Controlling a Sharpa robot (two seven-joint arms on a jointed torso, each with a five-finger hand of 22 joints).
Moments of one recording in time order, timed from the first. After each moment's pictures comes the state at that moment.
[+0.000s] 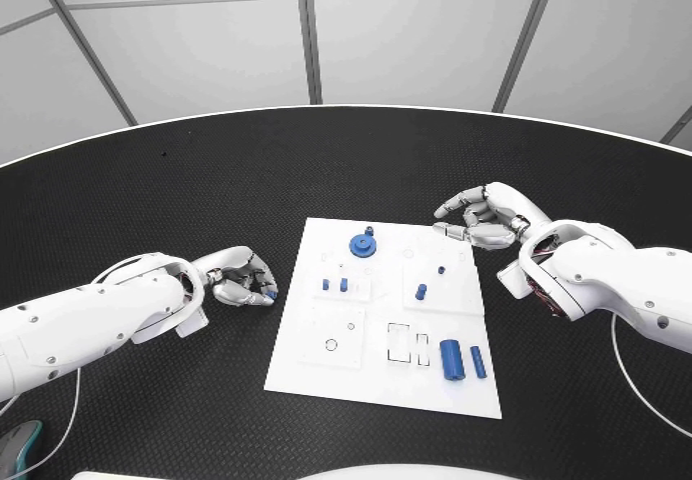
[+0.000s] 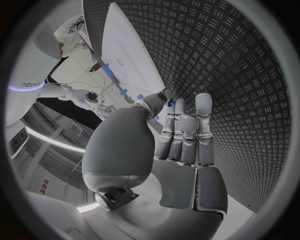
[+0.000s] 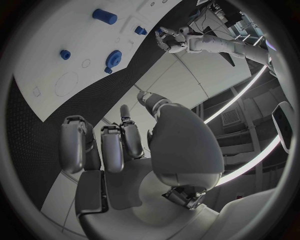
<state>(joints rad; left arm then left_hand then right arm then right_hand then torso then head) 1.15 -0.94 -0.12 1.35 -1.12 -0.09 0.12 1.37 -0.12 0.58 -0.03 0.06 1.05 0.13 0.31 0.33 0.96 0.06 0.70 0.07 1.15 0.00 1.42 0.56 0.17 1.08 0.09 0.99 0.84 1.27 -0.96 -0.11 1.59 -0.83 -0.51 0.07 1.25 -0.21 0.45 0.14 0.33 0.86 0.15 0.34 0.32 1.43 0.06 1.40 1.31 1.46 -0.01 1.52 1.31 0.05 1.47 0.09 1.36 1.31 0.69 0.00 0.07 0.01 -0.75</state>
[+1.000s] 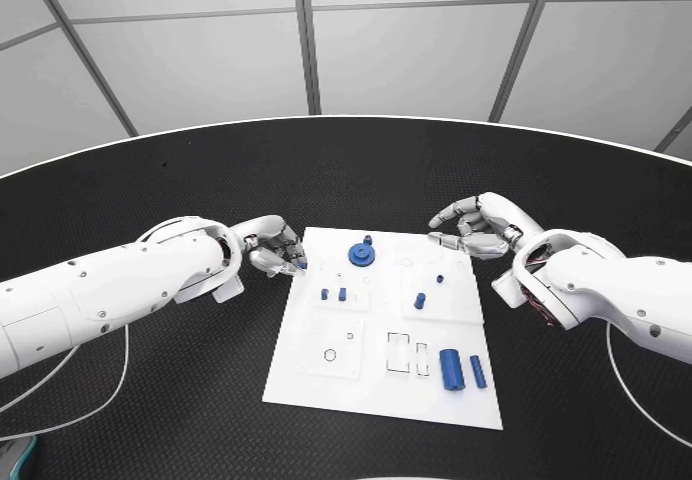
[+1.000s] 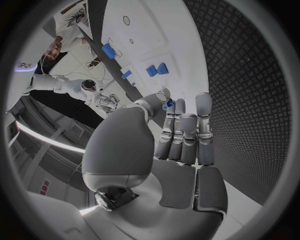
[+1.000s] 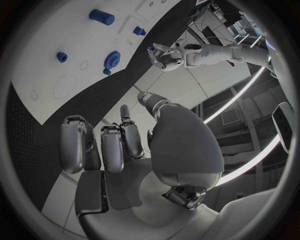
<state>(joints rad) 1.28 -0.76 -0.12 1.28 -1.07 -0.04 -0.01 1.36 -0.12 0.57 -0.02 0.06 1.05 0.13 0.30 0.34 0.96 0.06 0.69 0.07 1.15 0.00 1.42 0.57 0.17 1.08 0.09 0.98 0.84 1.27 -0.94 -0.11 1.58 -0.83 -0.51 0.07 1.24 -0.20 0.45 0.14 0.33 0.86 0.15 0.34 0.32 1.43 0.06 1.40 1.31 1.46 -0.01 1.52 1.31 0.05 1.47 0.09 1.36 1.31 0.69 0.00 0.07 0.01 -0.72</state>
